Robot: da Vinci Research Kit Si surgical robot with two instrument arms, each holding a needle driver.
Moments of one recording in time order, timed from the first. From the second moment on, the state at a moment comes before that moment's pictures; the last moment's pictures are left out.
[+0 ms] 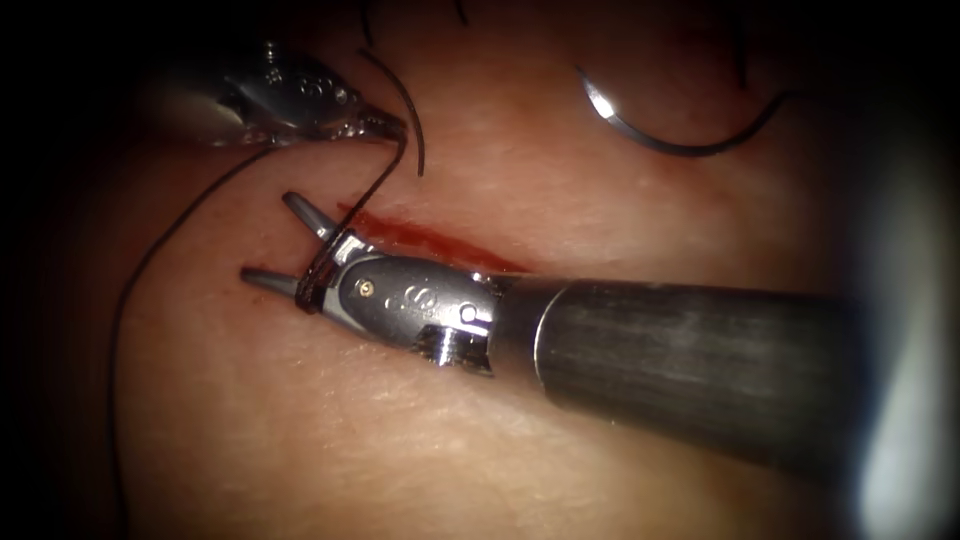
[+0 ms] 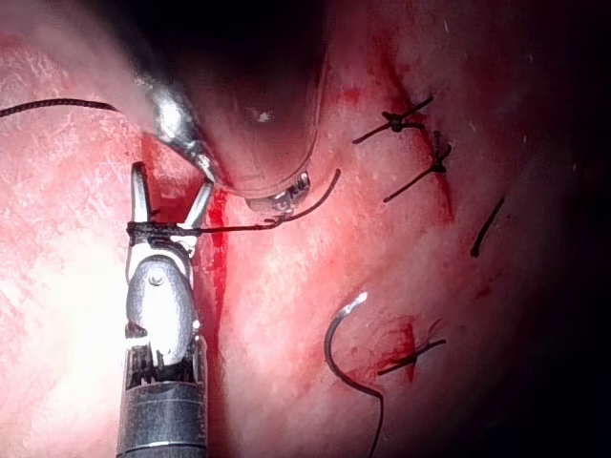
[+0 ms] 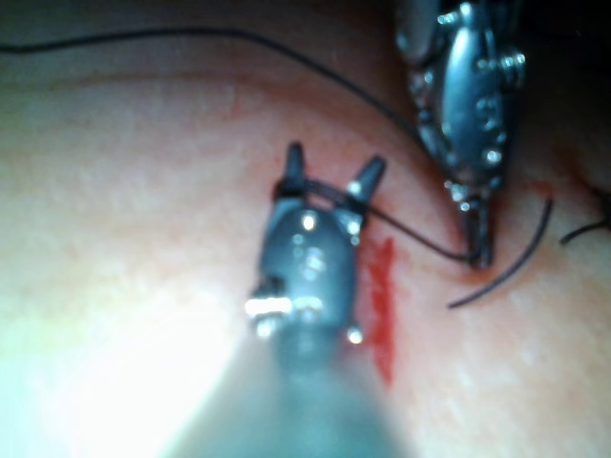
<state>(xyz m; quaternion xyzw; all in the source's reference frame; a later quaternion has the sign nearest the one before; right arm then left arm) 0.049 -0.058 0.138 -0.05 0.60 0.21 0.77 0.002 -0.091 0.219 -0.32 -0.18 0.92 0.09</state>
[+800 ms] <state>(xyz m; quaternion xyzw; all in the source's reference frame) 0.046 -0.056 0.137 -0.10 0.59 0.24 0.76 0.006 -0.098 0.219 -0.35 -0.19 0.92 0.07</state>
